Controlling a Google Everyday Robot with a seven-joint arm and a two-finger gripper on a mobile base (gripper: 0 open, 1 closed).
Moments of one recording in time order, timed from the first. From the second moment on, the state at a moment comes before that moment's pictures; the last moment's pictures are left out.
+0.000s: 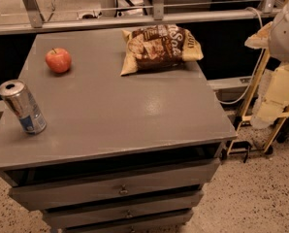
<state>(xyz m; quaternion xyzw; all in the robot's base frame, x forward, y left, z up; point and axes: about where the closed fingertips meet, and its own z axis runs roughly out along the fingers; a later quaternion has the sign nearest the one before) 0.438 -0.211 0.981 -0.61 0.77 -0.01 0.18</state>
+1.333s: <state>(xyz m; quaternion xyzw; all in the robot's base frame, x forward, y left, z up) 0.590 -0.200 1.007 -0.62 0.70 -0.08 0.33</state>
